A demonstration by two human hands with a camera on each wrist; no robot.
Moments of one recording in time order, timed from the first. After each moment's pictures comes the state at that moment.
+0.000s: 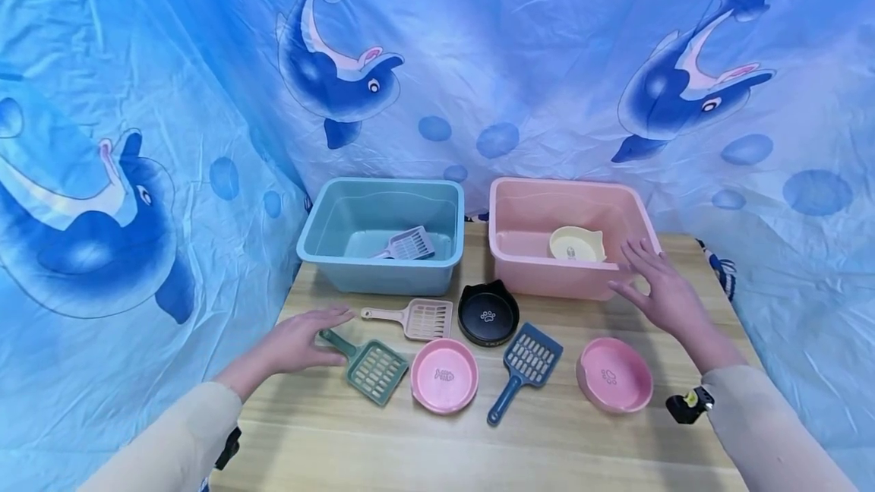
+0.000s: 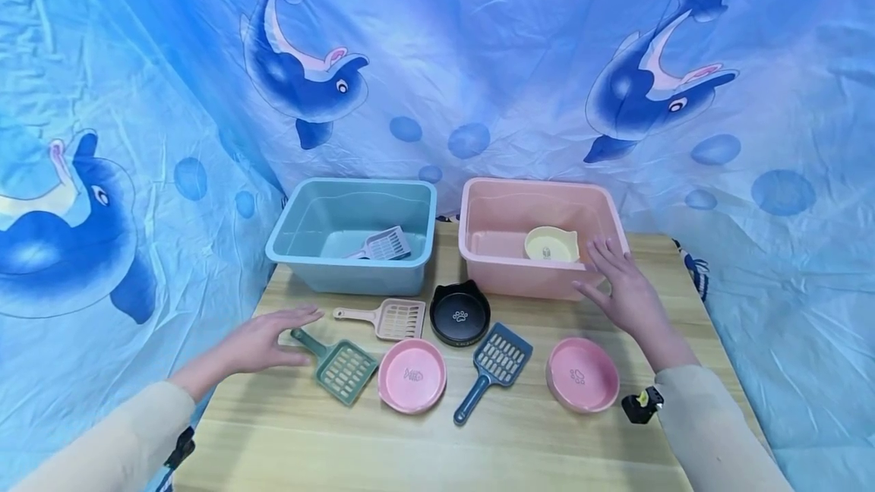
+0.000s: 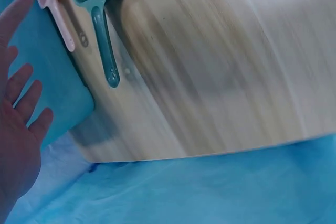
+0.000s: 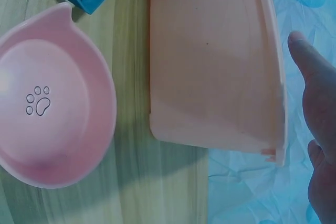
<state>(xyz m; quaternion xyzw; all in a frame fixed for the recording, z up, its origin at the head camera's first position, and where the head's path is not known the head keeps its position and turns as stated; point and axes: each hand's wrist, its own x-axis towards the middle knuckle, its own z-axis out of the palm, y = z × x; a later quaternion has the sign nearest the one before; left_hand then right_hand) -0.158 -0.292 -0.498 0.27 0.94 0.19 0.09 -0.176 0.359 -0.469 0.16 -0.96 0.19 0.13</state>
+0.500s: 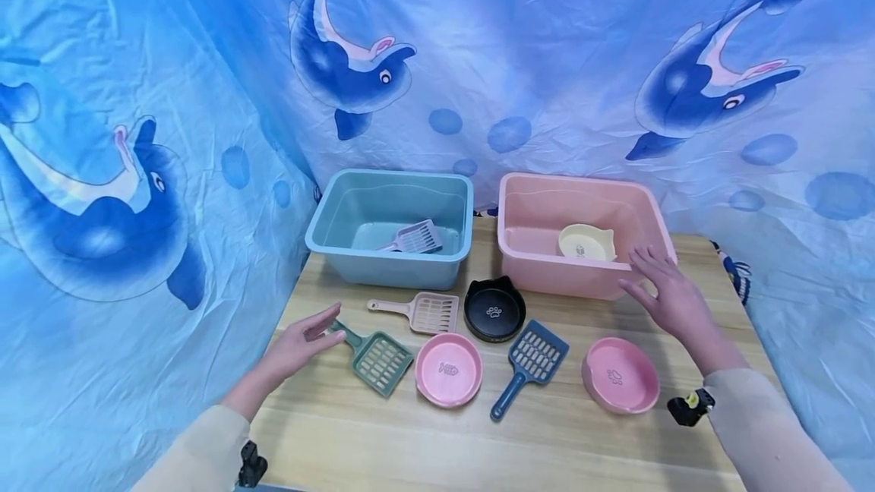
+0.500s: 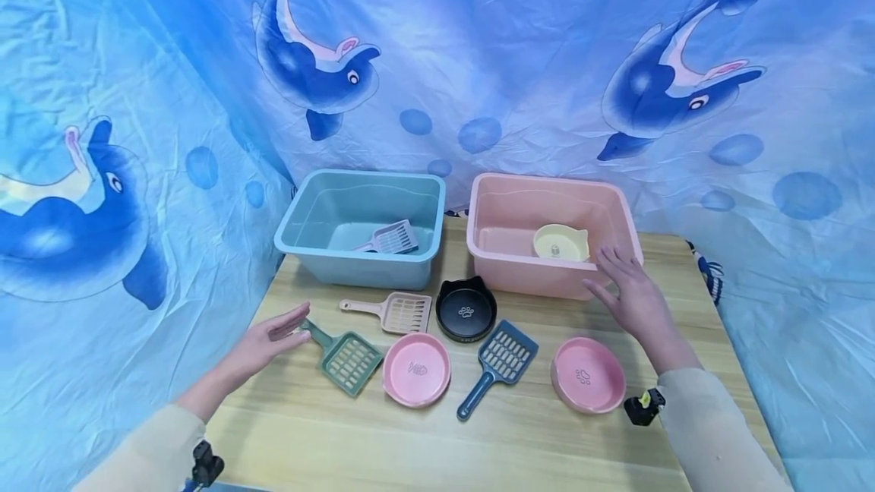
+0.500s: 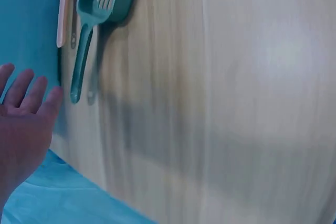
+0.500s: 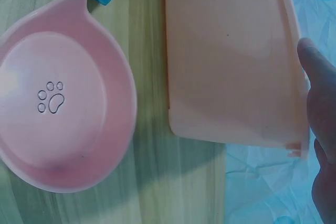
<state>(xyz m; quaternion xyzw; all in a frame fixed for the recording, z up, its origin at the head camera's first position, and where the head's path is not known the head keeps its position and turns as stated) -0.132 -0.297 -0.529 0.03 0.84 0.51 0.16 -0.180 0.362 -0.483 0.13 -0.97 0.19 0.12</state>
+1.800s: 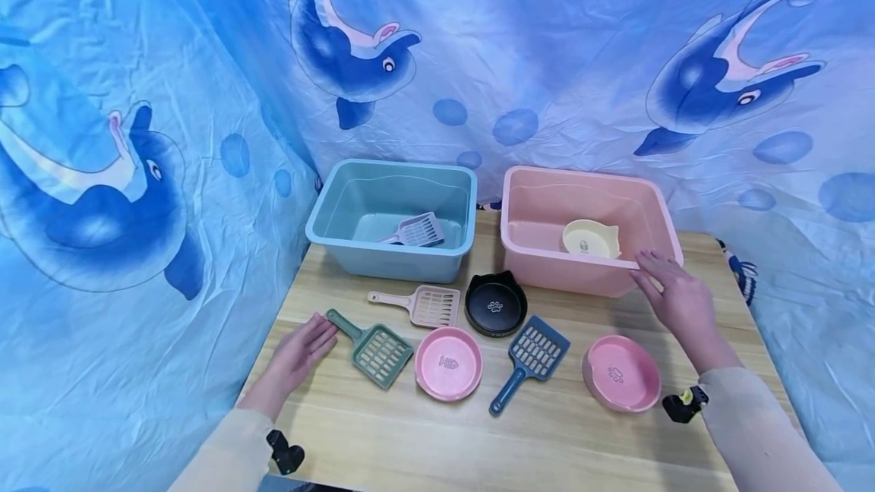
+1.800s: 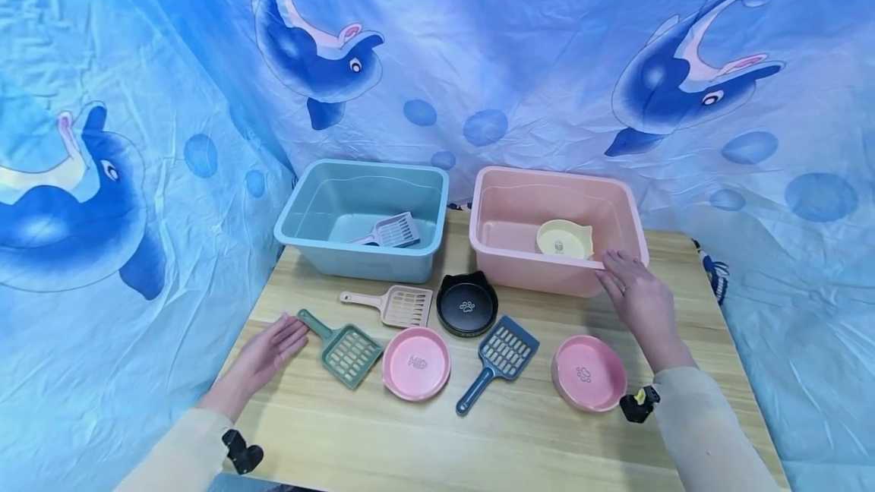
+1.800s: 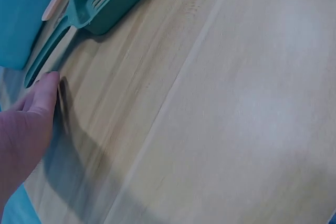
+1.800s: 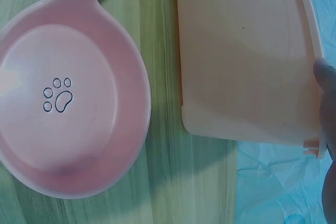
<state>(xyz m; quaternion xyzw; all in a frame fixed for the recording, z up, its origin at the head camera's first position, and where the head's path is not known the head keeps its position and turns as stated) -0.129 -0.299 -0.586 -0.21 0.55 0.80 0.15 -0.188 0.358 -0.495 0.13 -0.94 0.17 0.26</state>
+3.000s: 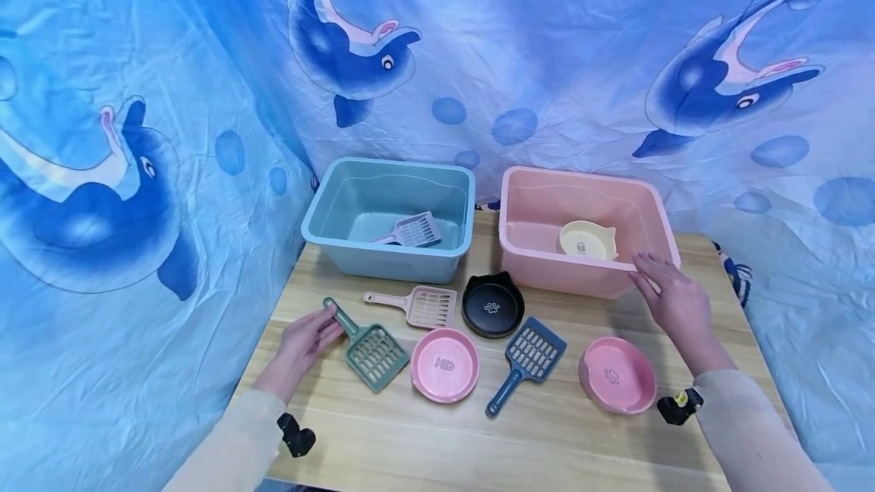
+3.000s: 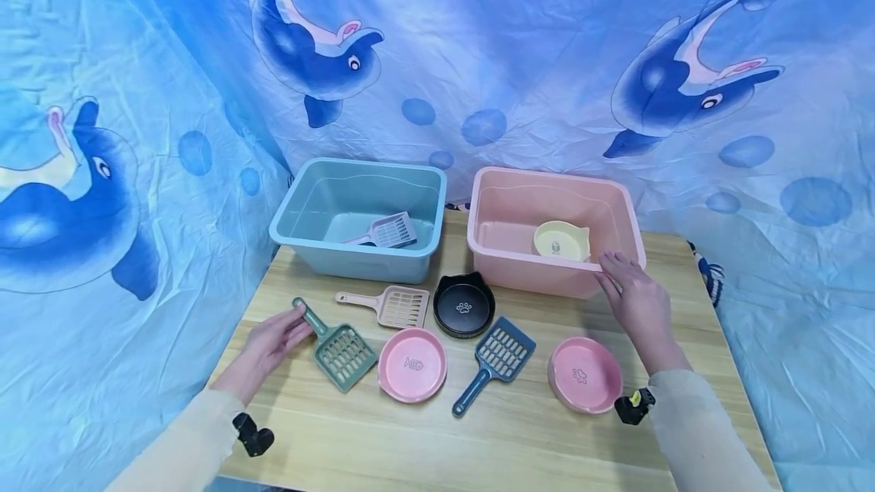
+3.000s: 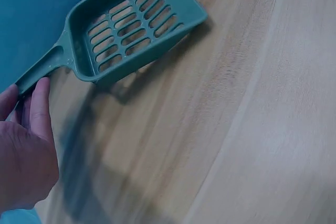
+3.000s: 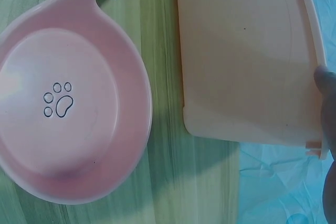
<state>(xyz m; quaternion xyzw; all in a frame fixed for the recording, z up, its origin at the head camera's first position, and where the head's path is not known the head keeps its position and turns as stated) -0.148 -0.271 -0.563 -0.30 0.49 0.81 0.11 -0.188 0.357 -0.497 0.12 -0.94 0.16 0.27</state>
